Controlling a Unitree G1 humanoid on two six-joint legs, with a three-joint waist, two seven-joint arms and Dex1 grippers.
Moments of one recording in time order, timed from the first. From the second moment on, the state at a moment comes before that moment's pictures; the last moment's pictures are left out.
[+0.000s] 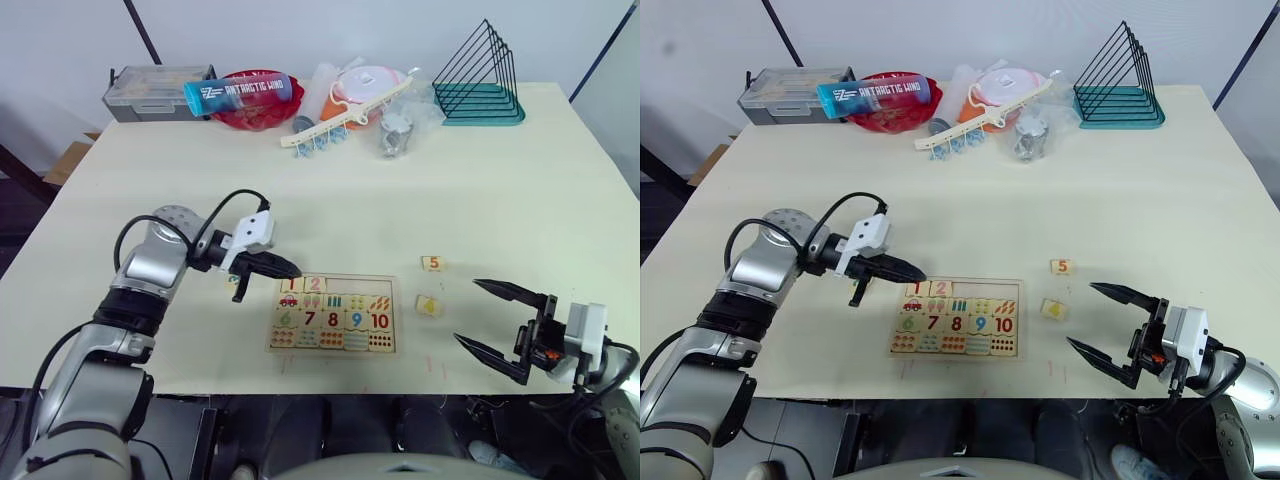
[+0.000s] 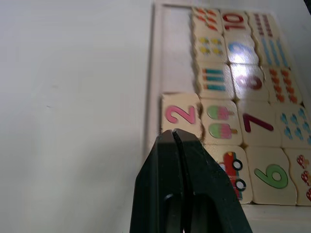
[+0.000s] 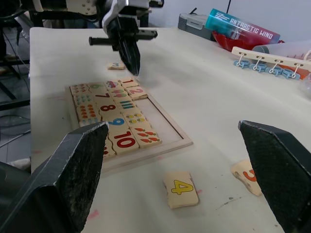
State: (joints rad) left arm -0.64 0.74 -0.19 0.34 -0.20 0.14 -1.52; right arm 0.30 -0.57 -0.21 -0.31 0.56 -0.17 1.15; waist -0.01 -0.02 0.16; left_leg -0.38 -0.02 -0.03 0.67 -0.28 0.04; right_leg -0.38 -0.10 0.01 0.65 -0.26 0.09
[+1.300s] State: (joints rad) left arm 0.13 0.63 0.34 -0.10 -0.48 0.25 -1.00; right arm 0.50 -0.55 -0.45 -0.20 0.63 -0.10 1.08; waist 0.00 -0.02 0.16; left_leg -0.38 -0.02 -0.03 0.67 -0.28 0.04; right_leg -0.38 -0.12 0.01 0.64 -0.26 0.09
